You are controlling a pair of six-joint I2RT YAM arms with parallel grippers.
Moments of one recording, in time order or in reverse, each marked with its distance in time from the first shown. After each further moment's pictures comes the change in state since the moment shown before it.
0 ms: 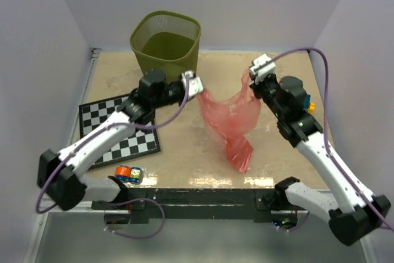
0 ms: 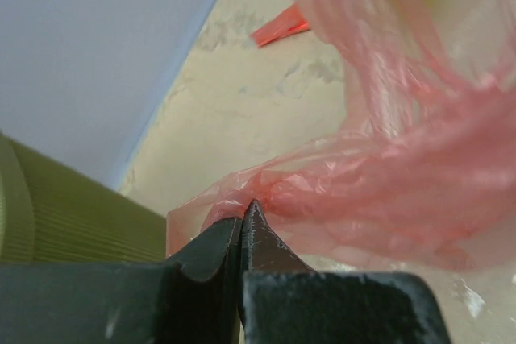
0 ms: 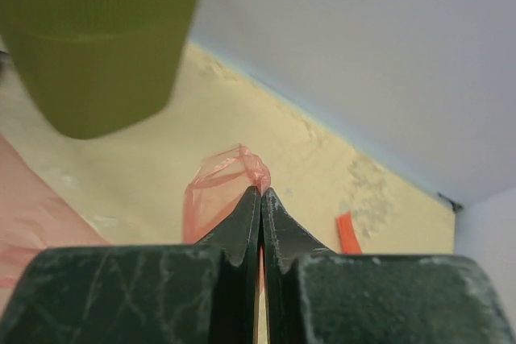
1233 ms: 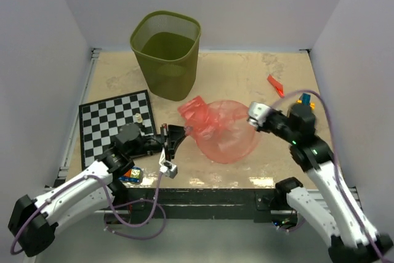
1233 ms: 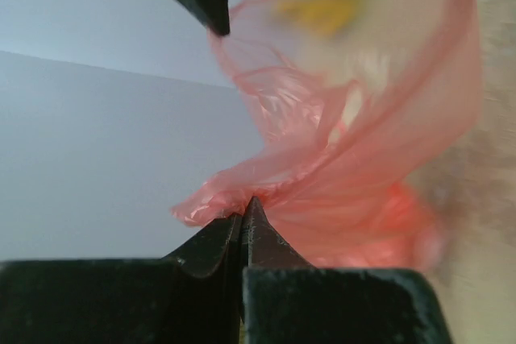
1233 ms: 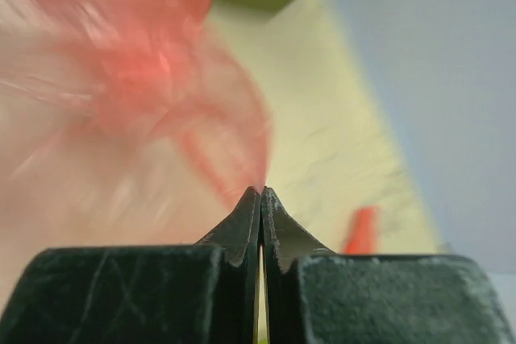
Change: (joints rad) left arm -0.034 -0.422 -0.645 0.301 0.257 0.808; right arm -0.124 -0.156 -0.233 -0.307 -0.403 -0.452
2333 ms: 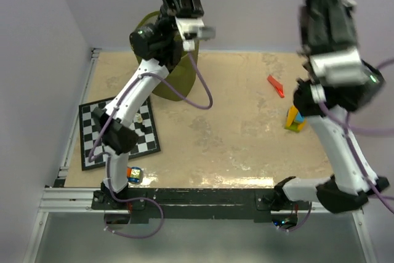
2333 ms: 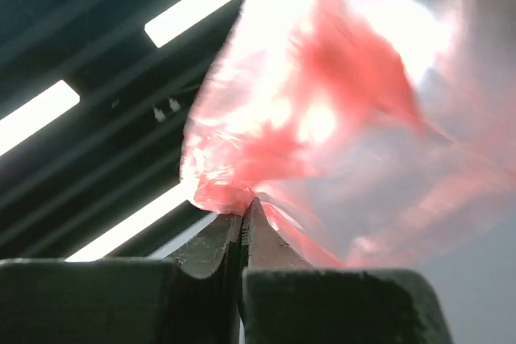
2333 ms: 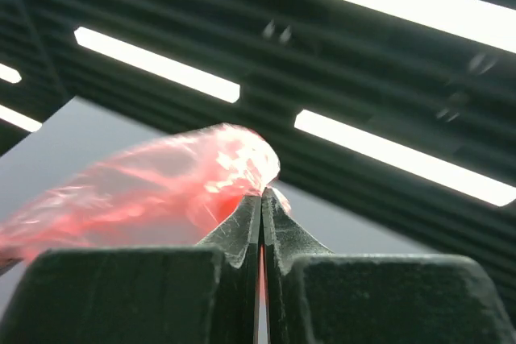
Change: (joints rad) left arm 0.116 1.306 2.077 0.706 -0.322 -0.339; right arm 0.112 0.656 1.149 1.178 0.113 0.157
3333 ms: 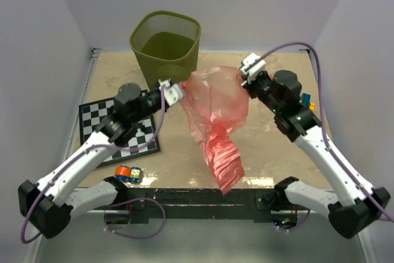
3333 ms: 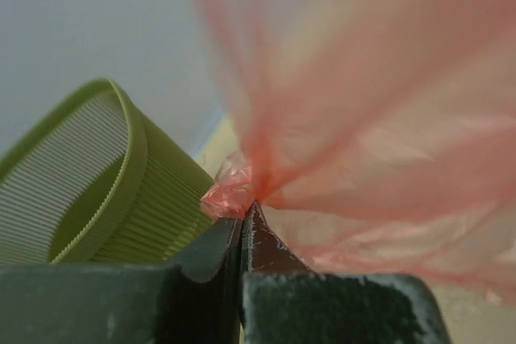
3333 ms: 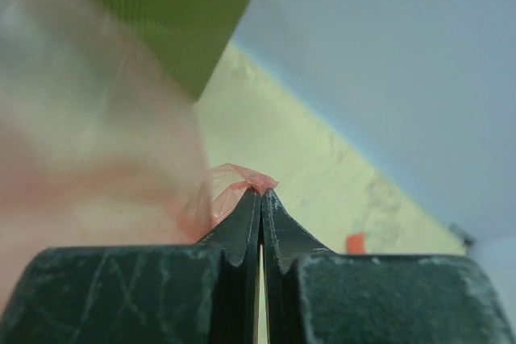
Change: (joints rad) left arm 0.001 -1.123 -1.614 -0.896 -0.029 -0.445; right arm 0.032 -0.423 -0.821 -0.912 0.202 0.201
